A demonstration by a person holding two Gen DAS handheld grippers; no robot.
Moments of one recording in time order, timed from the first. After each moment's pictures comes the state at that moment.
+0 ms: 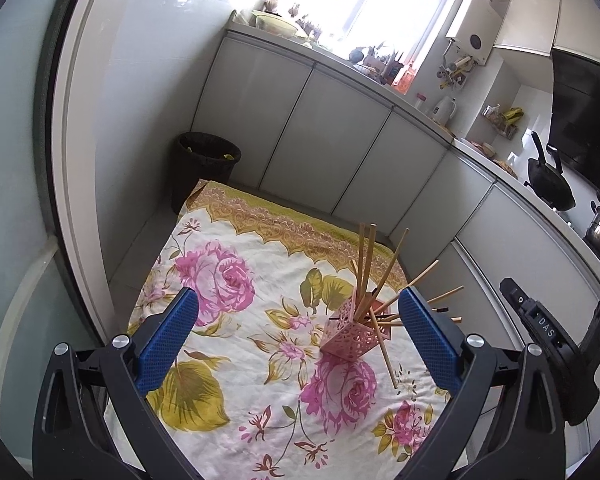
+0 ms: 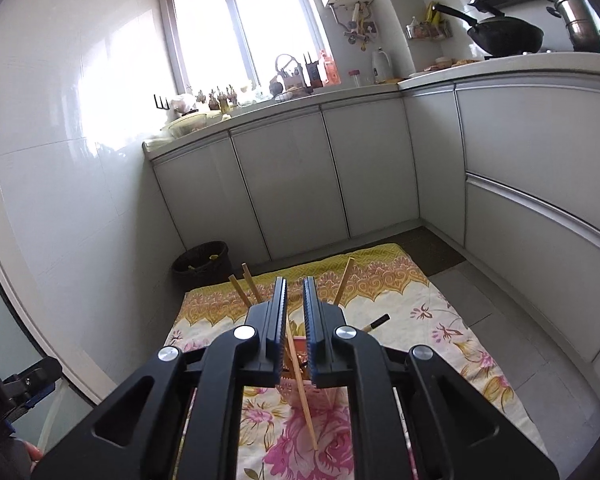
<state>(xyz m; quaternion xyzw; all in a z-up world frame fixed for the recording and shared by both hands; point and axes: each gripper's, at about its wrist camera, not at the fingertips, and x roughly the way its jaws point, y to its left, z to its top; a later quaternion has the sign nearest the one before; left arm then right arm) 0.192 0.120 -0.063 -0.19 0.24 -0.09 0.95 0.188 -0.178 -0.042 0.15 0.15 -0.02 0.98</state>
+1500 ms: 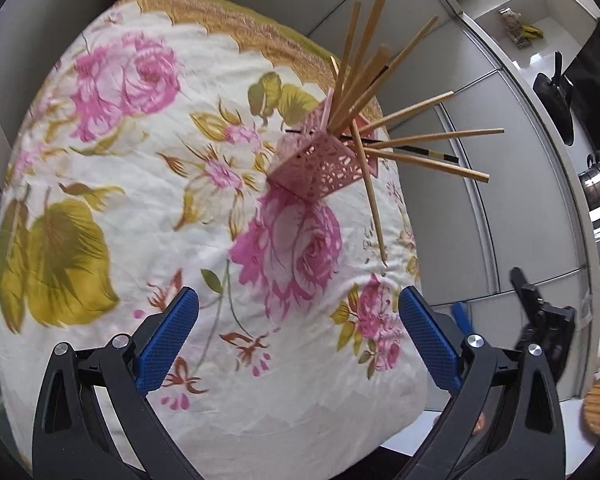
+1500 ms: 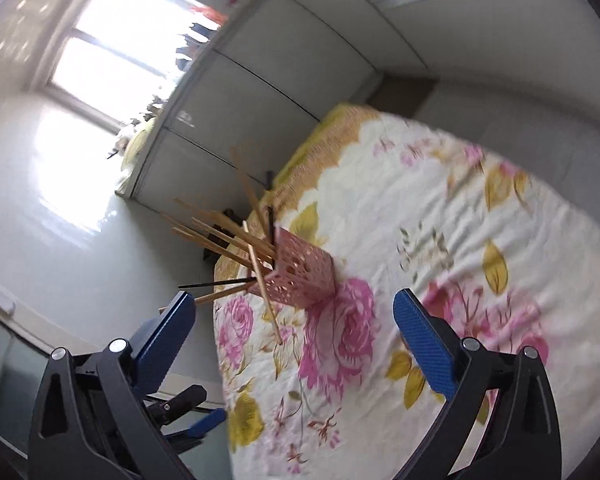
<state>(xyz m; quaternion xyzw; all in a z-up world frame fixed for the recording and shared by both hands) 0.254 0.043 -0.186 -0.24 0.51 -0.22 0.79 0.152 -0.297 -0.178 0.49 0.27 0.02 0.83</state>
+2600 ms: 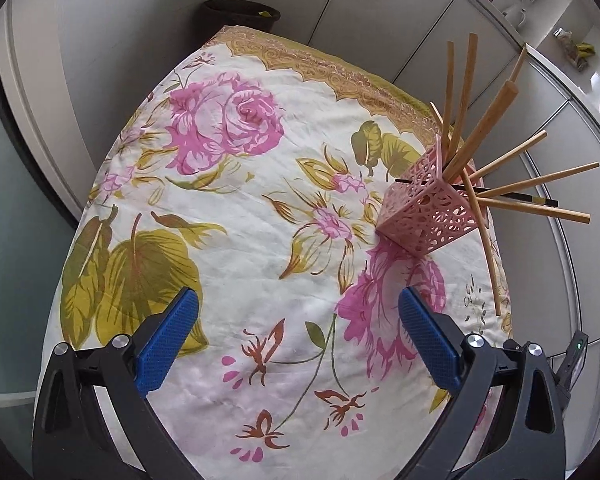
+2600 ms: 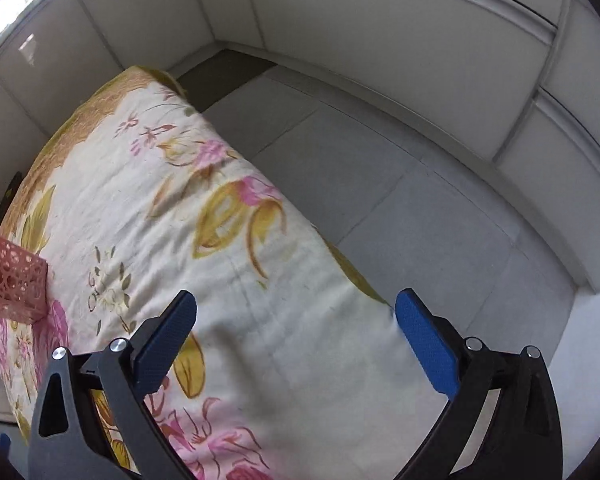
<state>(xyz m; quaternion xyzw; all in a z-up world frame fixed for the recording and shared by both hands) 0.258 0.067 -0.201 -0.18 0.45 -0.03 0.87 0.202 -0.374 -0.264 0.26 0.44 -0.24 0.82</state>
